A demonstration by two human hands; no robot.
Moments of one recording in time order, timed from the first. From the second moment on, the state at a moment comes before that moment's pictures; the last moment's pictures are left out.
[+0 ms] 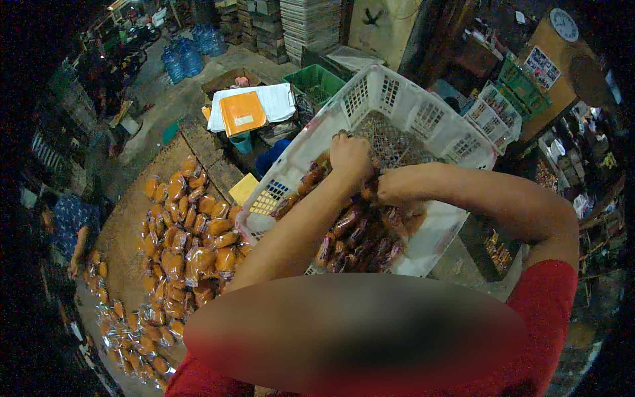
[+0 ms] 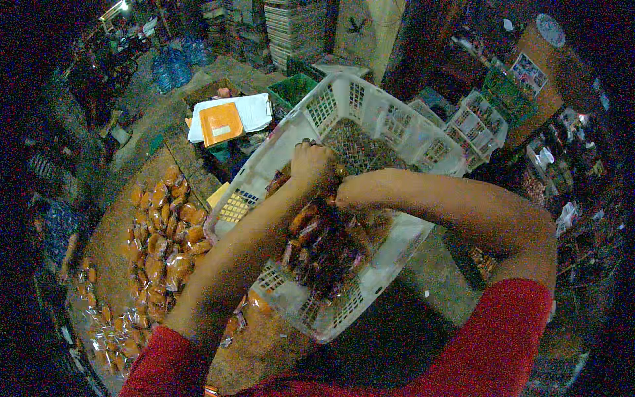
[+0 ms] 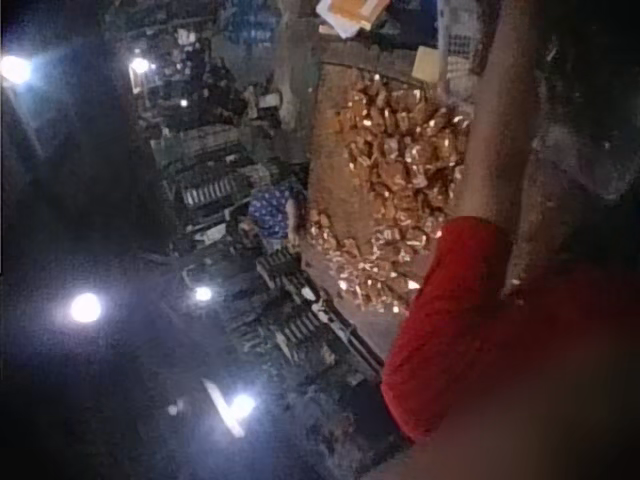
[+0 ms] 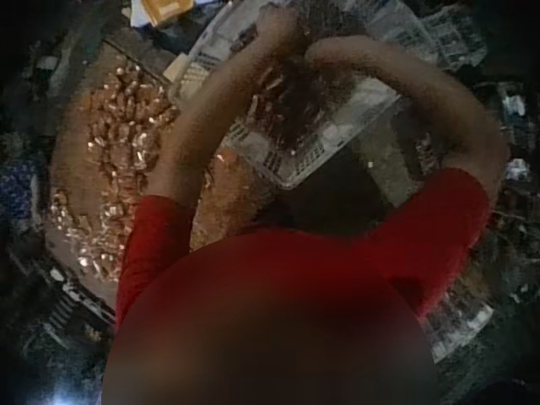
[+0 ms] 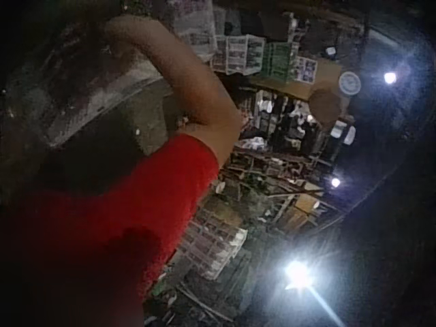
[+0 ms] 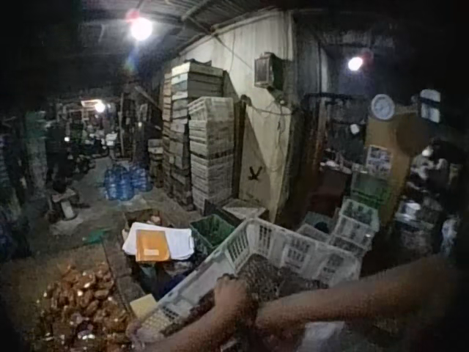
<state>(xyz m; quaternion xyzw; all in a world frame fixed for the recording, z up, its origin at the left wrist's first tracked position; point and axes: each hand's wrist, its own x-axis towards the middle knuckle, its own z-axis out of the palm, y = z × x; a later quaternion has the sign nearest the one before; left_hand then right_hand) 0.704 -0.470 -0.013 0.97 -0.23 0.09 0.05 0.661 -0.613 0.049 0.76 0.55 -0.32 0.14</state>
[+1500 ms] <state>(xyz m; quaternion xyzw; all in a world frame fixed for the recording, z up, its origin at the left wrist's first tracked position) 0.394 -0.271 0.027 0.80 0.10 0.12 0.58 0.706 -0.655 0.077 0.92 0.22 -0.17 -0.26</state>
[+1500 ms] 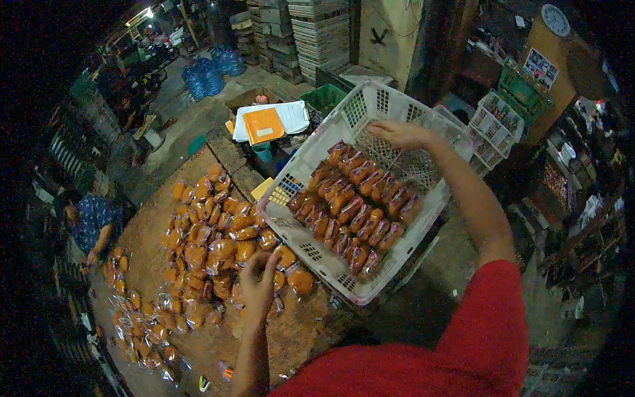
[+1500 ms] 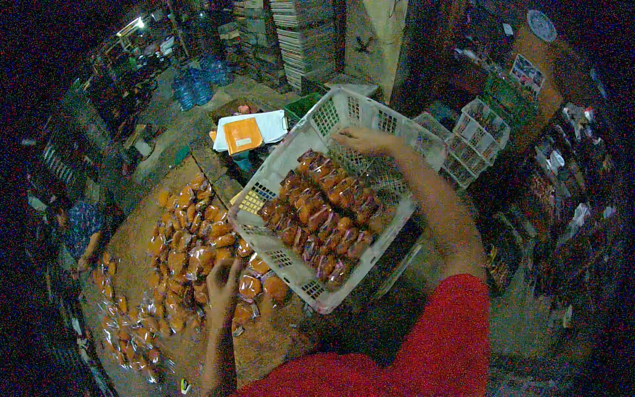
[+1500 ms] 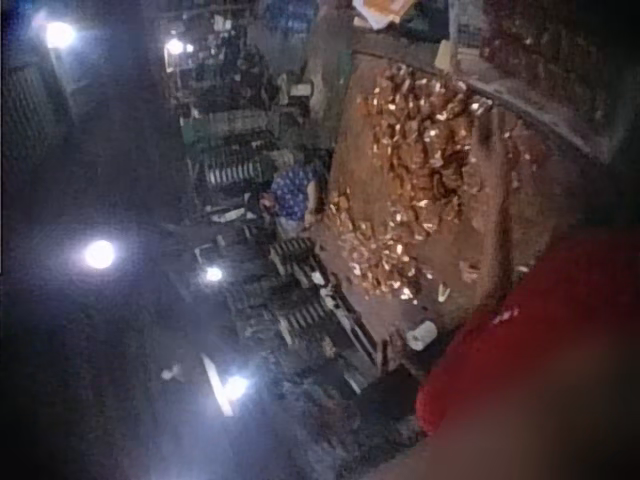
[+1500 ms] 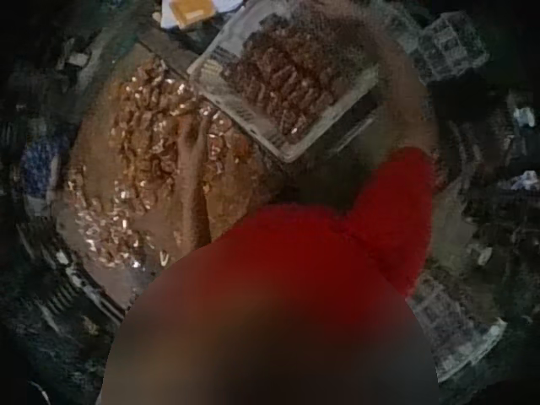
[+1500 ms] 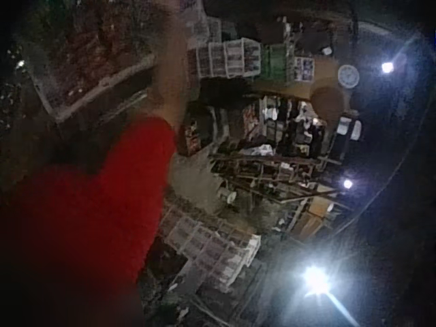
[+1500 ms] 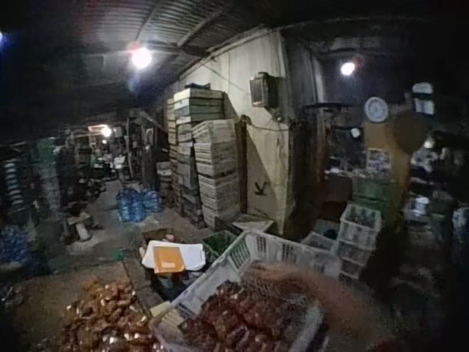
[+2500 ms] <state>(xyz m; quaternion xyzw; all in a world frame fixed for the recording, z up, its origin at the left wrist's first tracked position) 0.655 -0.413 -0.003 0.91 -0.18 0.08 0.35 0.619 -0.759 0.081 0.83 -0.04 0.46 -0.30</state>
